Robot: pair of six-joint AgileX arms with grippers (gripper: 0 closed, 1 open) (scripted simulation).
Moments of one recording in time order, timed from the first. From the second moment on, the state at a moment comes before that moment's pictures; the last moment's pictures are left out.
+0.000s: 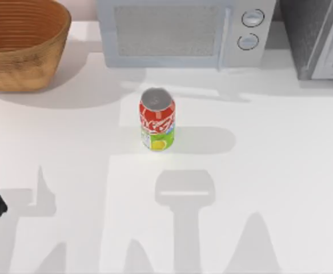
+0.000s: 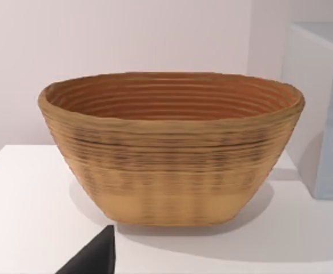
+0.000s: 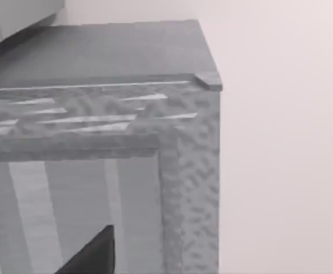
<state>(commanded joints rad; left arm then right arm) 0.00 0.00 0.00 0.00 0.00 0.00 -1.06 1.41 1.48 -0.09 -1.05 0.04</state>
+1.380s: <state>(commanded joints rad) 0.00 0.00 0.00 0.00 0.00 0.00 -0.49 1.31 1.73 -0.39 -0.47 0.06</state>
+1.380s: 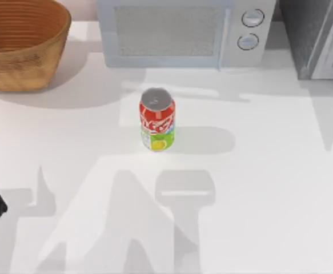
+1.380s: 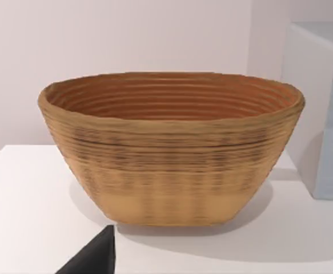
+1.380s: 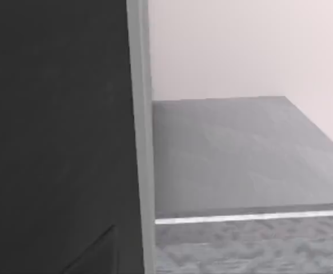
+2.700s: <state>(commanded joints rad) 0.00 0.00 0.00 0.00 0.00 0.00 0.41 1.29 1.74 -0.44 0.46 0.01</state>
